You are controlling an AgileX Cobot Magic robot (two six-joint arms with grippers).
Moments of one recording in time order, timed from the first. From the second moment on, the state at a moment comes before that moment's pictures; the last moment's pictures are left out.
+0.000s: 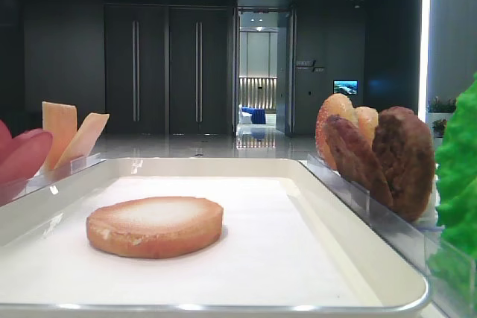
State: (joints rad) left arm -0.24 1.61 -1.39 0.08 1.21 -0.25; right arm -0.19 -0.01 -0.51 0.07 1.13 -0.07
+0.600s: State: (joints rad) left arm -0.02 1.16 -0.94 0.11 1.20 -0.14; right arm -0.19 -0.01 -0.51 0.07 1.13 -0.07
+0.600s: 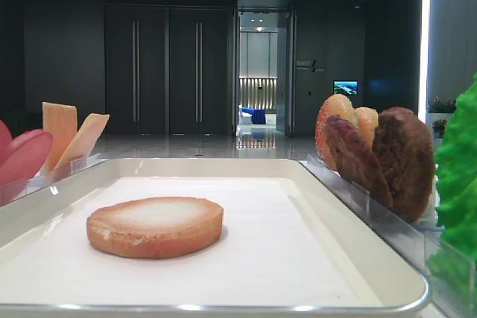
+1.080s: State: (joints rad) left arm -0.02 0.39 -0.48 0.10 1.11 -0.18; right arm -0.19 -0.01 -0.51 0.07 1.13 -0.07
